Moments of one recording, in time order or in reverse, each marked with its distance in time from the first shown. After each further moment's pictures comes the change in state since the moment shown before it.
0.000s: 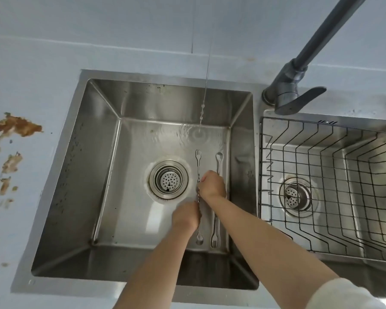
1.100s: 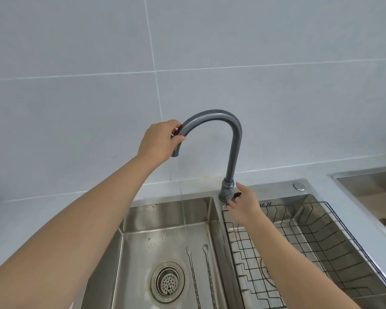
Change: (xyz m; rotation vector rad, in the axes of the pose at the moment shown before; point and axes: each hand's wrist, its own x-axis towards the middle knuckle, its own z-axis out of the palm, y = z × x) left_hand -0.177 0.145 -0.377 -0.107 0.818 0.756; right_hand -0.110 -0.059 -0.236 1.573 -0.016 -0.156
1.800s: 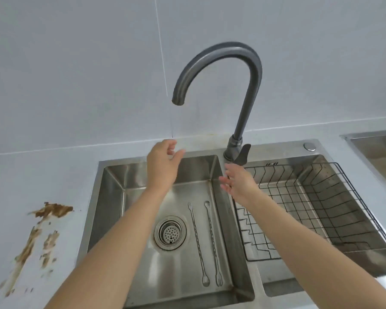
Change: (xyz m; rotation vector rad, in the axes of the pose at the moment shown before) left_hand -0.092 -0.067 0.099 -0.363 0.097 -0.363; right_hand 0.008 0.052 -0.012 -0.367 0.075 0.076
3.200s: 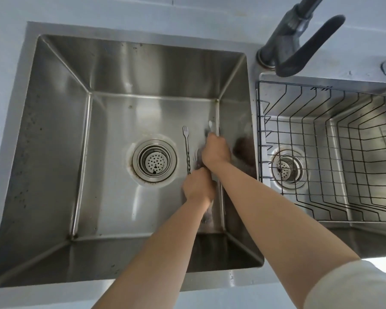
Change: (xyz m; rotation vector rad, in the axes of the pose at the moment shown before) left_hand -0.122 -0.168 0.175 0.496 -0.664 -0.455; right_hand 0.100 0.164 0.013 -1.492 0.117 -0.192
